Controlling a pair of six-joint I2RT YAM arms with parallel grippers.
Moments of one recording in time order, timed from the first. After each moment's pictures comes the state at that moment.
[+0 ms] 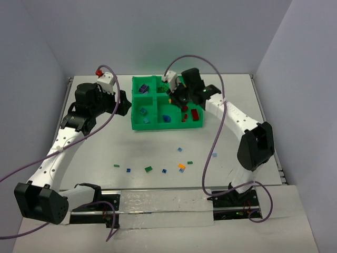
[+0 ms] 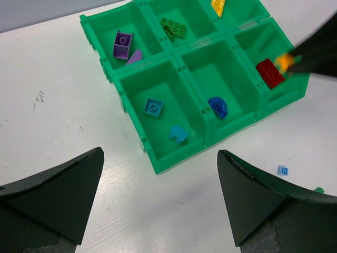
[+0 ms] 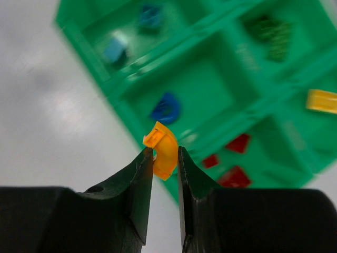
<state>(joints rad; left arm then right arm) -0.25 1.16 1.10 -0.33 0.24 -0.02 0.54 1.72 1.52 -0.53 -0.26 -0.41</state>
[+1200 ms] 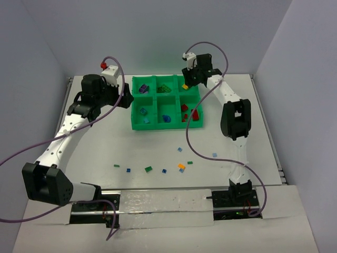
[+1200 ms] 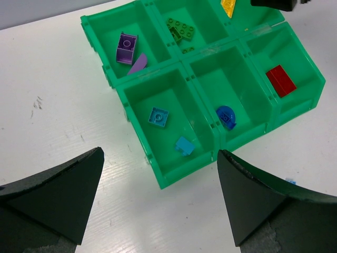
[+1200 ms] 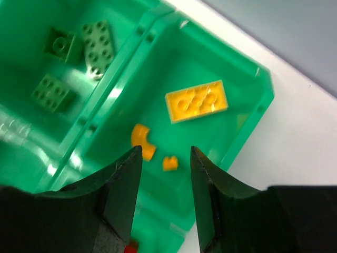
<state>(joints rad) -0.24 1.34 1.21 -0.32 0.24 -0.03 0.23 2.33 2.12 -0.47 -0.23 -0.28</state>
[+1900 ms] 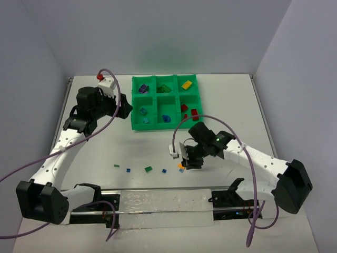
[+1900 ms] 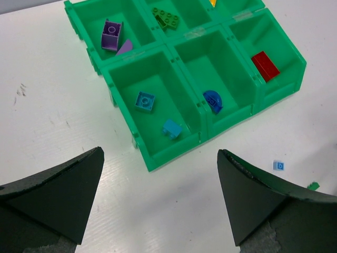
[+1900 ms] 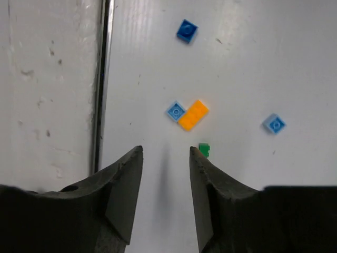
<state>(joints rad) -0.23 1.17 1.03 -0.26 0.29 -0.04 0.74 1.17 0.82 -0.75 -0.52 -0.79</state>
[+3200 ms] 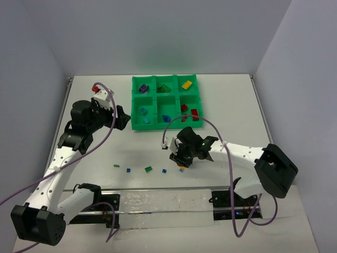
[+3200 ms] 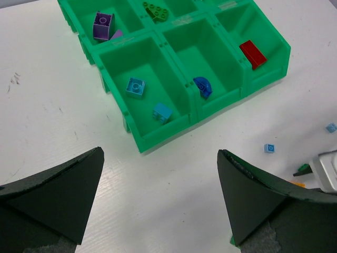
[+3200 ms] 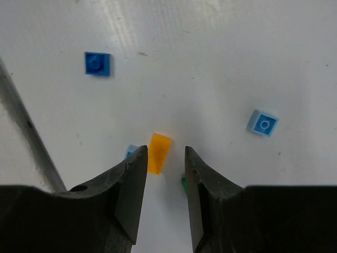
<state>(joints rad) -0.23 0.96 0.86 -0.26 0.32 -0.04 0.85 1.36 0.70 -0.36 -0.26 -0.36</state>
